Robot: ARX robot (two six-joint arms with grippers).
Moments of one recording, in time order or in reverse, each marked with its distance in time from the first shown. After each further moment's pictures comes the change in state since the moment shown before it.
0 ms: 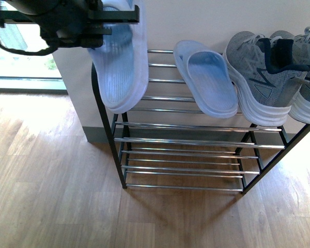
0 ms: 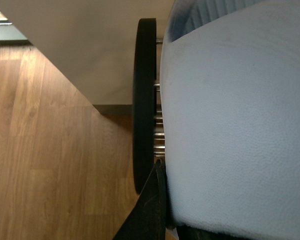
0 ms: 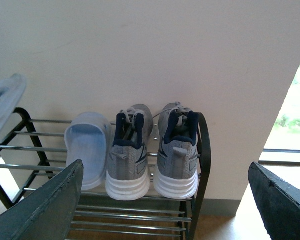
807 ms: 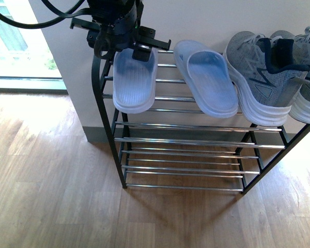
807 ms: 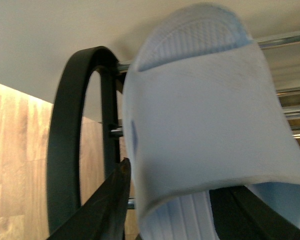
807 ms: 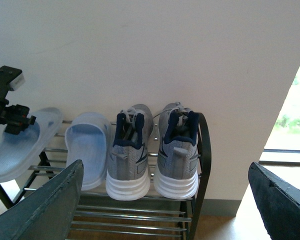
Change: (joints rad) left arm -0.032 0.339 0.404 -0.109 -0.057 0.133; right arm 0.000 0.000 0.000 0.000 0.000 0.000
